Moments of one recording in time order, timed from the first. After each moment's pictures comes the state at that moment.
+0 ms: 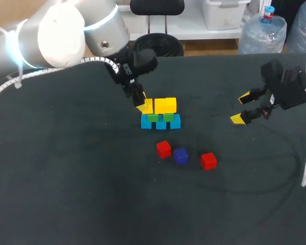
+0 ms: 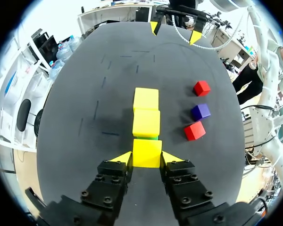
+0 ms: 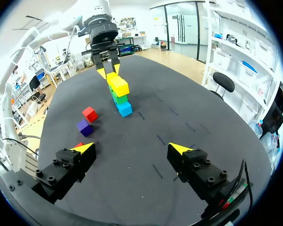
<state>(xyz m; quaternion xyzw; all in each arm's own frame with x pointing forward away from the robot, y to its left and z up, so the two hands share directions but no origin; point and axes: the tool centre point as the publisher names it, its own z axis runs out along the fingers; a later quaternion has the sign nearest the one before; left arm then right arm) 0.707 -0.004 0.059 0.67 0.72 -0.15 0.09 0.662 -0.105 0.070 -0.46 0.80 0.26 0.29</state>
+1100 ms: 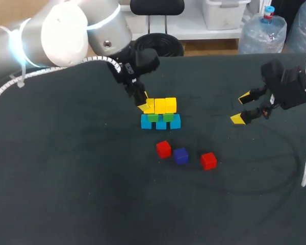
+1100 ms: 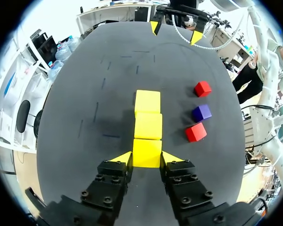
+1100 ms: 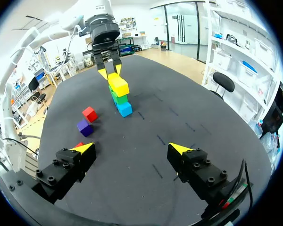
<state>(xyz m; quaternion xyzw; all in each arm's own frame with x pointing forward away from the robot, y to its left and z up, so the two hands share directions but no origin) 0.709 -0.008 0.058 0.67 0.72 -0.15 0.09 0.662 -0.105 0.070 -0.46 0.80 0.26 0.29</state>
